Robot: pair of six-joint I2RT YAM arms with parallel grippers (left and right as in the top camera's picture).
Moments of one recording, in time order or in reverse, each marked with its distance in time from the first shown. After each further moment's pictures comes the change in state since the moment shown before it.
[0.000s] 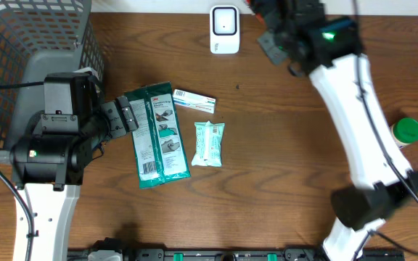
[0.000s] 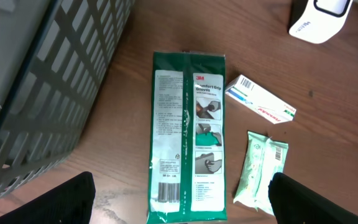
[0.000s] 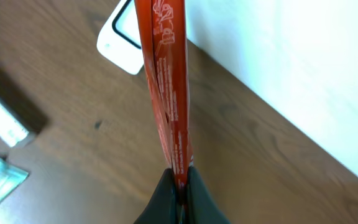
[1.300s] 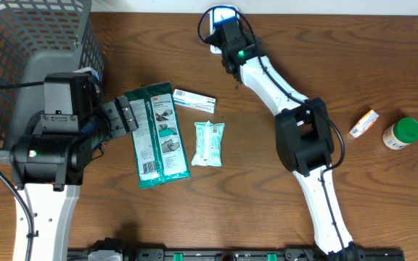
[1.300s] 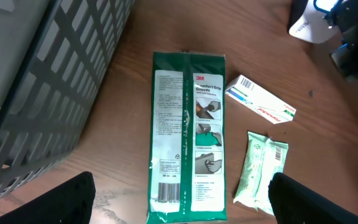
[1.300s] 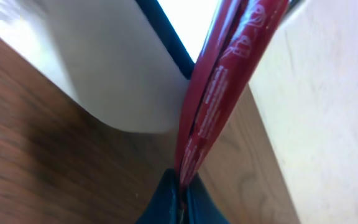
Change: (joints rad) left arm 0.000 0.000 0.000 0.000 0.000 0.000; right arm 0.061 0.609 -0.004 0.603 0.337 -0.356
